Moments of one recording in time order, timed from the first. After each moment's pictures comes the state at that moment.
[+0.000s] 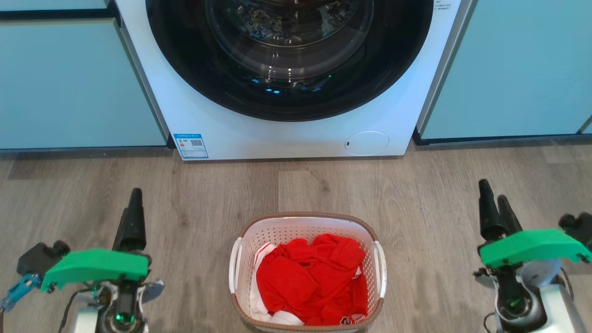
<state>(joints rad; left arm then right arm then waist) -0.03 0.03 0.03 0.16 -1.11 -0.05 -0.05 -0.06 -0.03 -0.07 0.15 0.88 0.12 -0.04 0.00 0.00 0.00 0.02</state>
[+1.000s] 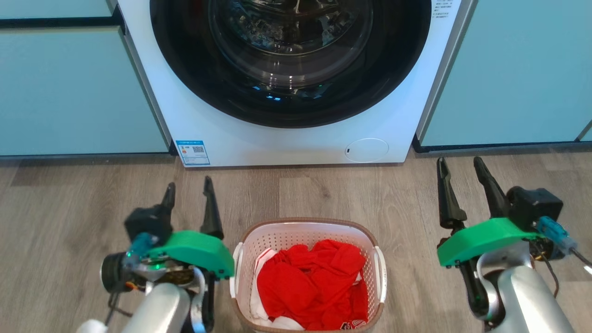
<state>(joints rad) -0.12 0.13 -0.40 0.09 -0.46 0.34 -0.13 -0.11 -0.07 0.11 0.07 0.33 0.12 -0.13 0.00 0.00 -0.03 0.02</state>
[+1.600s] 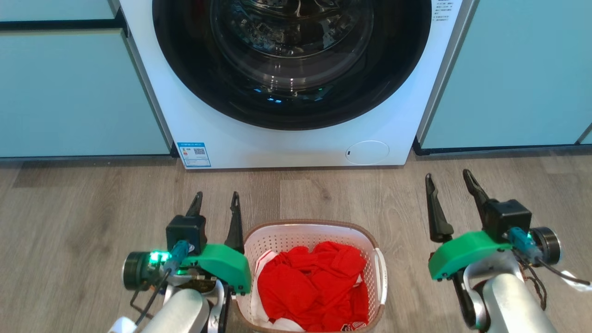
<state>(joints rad) -0.18 0.17 -0.60 0.22 -0.43 0.36 -0.18 -0.11 -0.07 0.13 0.17 0.16 0.12 -0.18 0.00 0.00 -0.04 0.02</state>
